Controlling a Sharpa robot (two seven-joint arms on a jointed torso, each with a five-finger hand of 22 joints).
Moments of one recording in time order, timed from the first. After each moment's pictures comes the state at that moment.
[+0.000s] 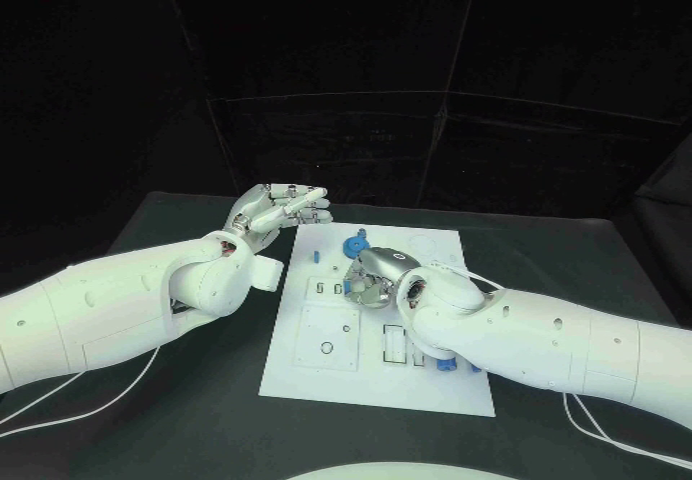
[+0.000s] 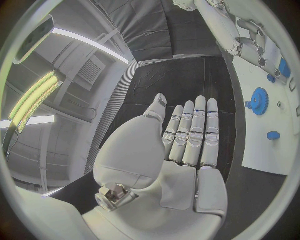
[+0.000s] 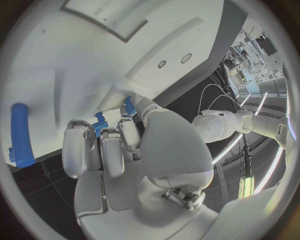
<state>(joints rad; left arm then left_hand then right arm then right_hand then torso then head) 1.18 -0.84 -0.07 1.48 0.00 -0.25 0.51 1.38 0.08 -0.06 0.07 0.06 0.97 0.23 0.10 0.07 1.05 0.17 0.15 0.07 1.05 0.13 0.19 0.12 0.18 0.85 0.25 0.29 0.10 1.08 -0.48 -0.06 1.42 -1.51 -0.33 -0.37 1.35 -0.05 0.28 0.03 0.22 0.99 0.16 0.08 0.09 1.39 0.06 1.29 1.30 1.47 -0.02 1.53 1.31 0.06 1.44 0.08 1.45 1.28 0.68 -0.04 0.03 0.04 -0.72</state>
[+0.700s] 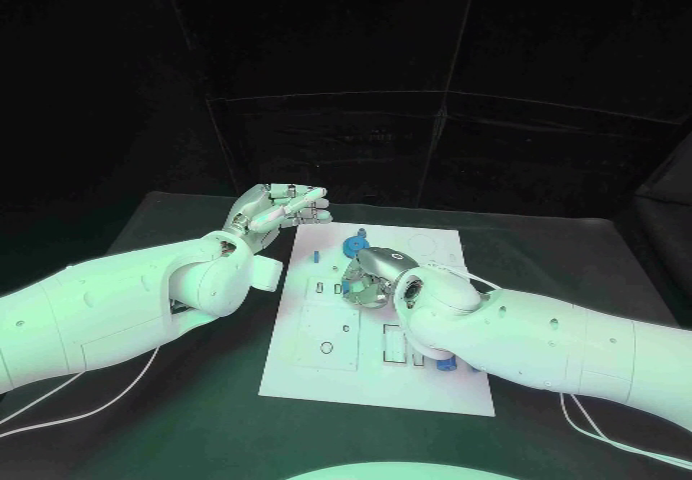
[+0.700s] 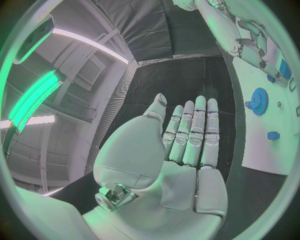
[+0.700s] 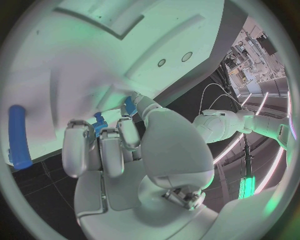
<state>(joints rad) 1.18 -0.84 -0.07 1.48 0.00 -0.25 0.51 1.38 0.08 -0.06 0.07 0.06 0.97 0.23 0.10 0.07 1.05 0.17 0.15 0.07 1.05 0.13 0.19 0.12 0.18 0.85 0.25 0.29 0.10 1.08 -0.47 -0.06 1.41 -1.51 -0.34 -0.39 1.31 -0.09 0.26 0.05 0.19 0.97 0.16 0.07 0.08 1.38 0.07 1.27 1.28 1.47 -0.01 1.53 1.31 0.06 1.44 0.09 1.45 1.28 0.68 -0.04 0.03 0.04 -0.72</state>
